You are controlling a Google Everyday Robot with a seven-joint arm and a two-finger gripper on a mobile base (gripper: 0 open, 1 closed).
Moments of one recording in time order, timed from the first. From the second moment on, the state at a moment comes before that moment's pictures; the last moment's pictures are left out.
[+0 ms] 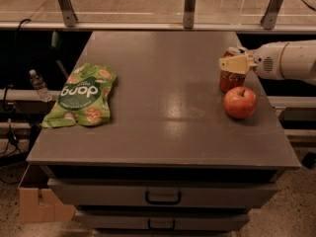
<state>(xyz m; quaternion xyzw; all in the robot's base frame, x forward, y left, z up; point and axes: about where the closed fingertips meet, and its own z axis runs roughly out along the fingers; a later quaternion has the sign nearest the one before) 0.646 -0.211 0.906 -0.24 0.81 0.20 0.50</state>
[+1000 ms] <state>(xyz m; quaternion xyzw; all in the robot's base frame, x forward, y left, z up) 0.634 -0.217 0.899 -0.23 0.81 0.22 0.49</state>
